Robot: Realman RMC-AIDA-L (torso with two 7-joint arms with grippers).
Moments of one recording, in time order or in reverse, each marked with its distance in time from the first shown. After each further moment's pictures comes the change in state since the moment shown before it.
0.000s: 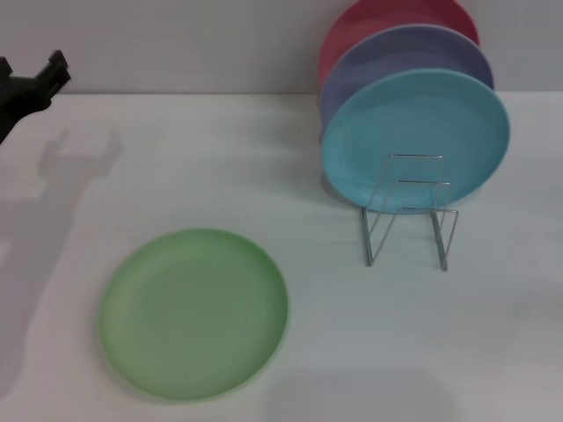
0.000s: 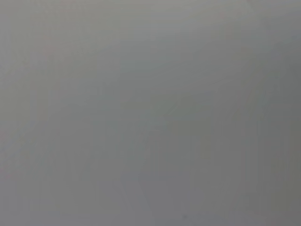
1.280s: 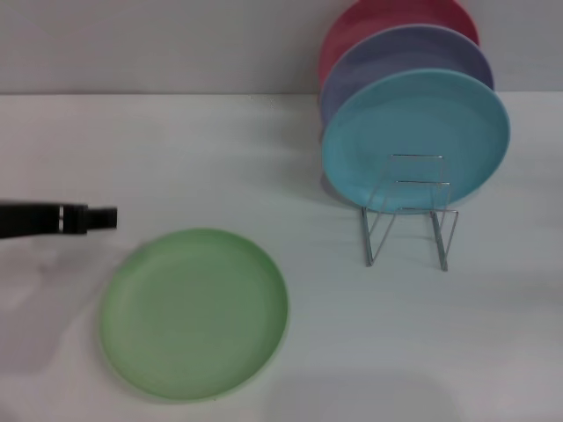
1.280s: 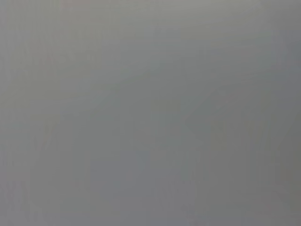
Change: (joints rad) left arm 0.162 -0.201 -0.402 -0.831 0.224 -1.533 0.180; right arm 0.035 -0.004 0.003 0.005 0.006 0.018 -0.046
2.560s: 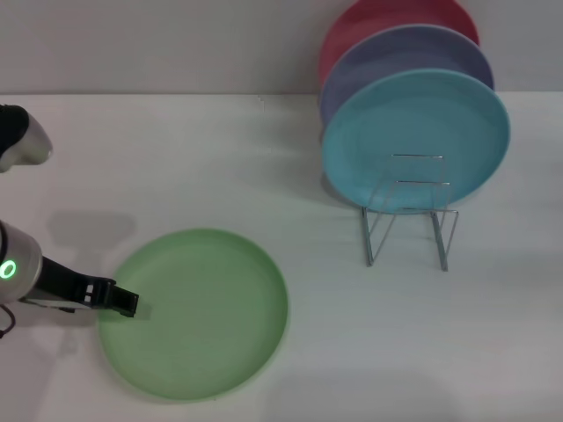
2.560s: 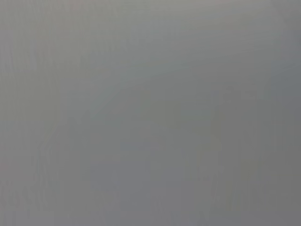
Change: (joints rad) left arm -0.247 -0.007 -0.039 0.310 0.040 -0.305 -0.065; right arm 0.054 -0.024 0.006 -0.005 0.003 0.035 -0.004
